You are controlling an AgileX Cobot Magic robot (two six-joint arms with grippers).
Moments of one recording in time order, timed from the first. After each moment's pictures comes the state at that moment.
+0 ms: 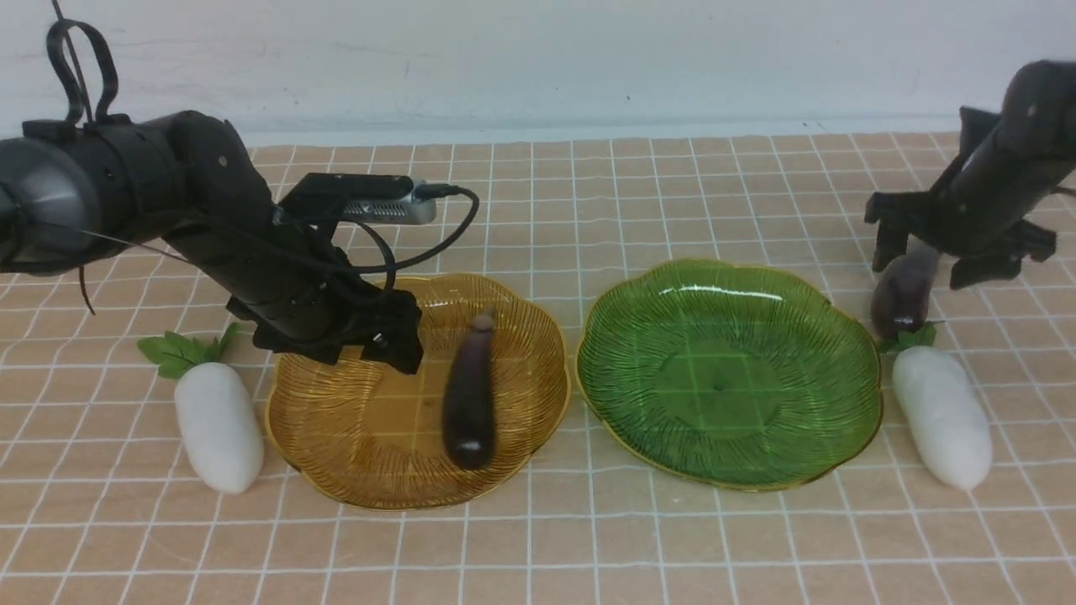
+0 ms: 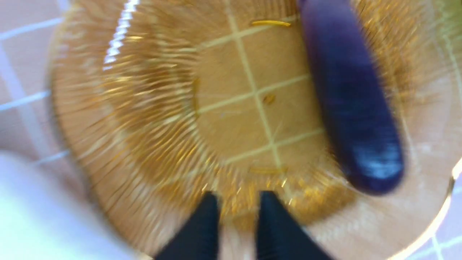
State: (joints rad) right arm -0.02 2.28 -1.83 0.01 0.88 0.30; left arm -0.18 1.75 -1.34 -0.26 0.92 0.20
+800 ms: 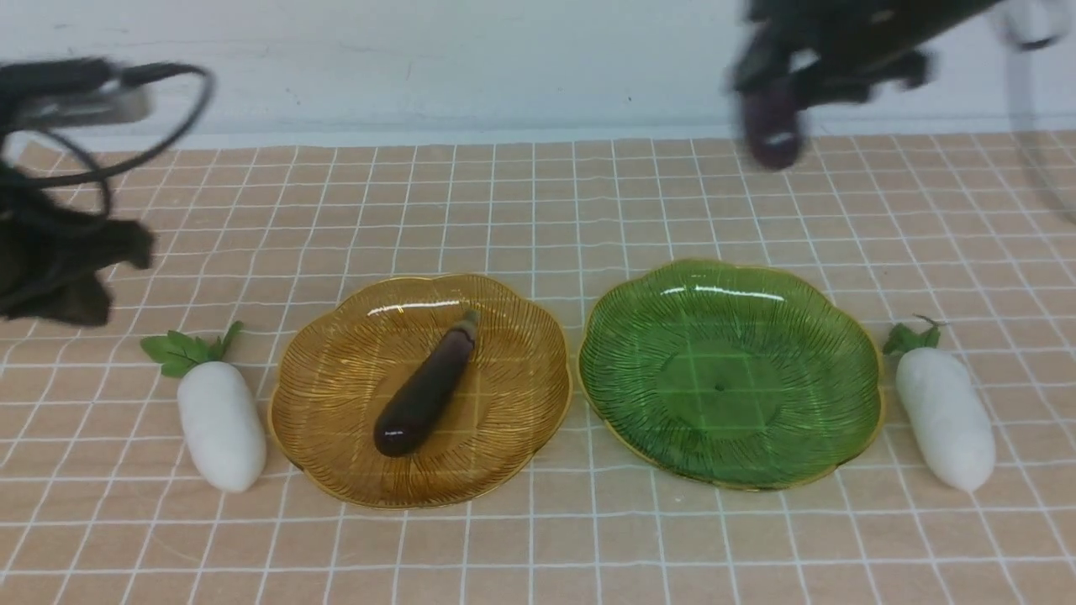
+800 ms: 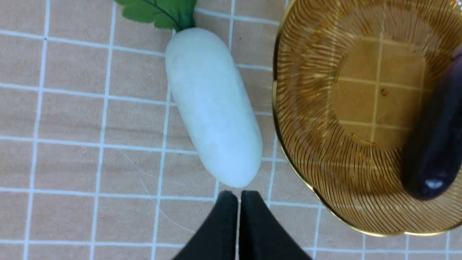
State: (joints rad) right arm 0.56 2.23 -2.02 0.50 1.03 0.11; left arm 0.22 1.43 -1.15 -0.34 0.99 0.18
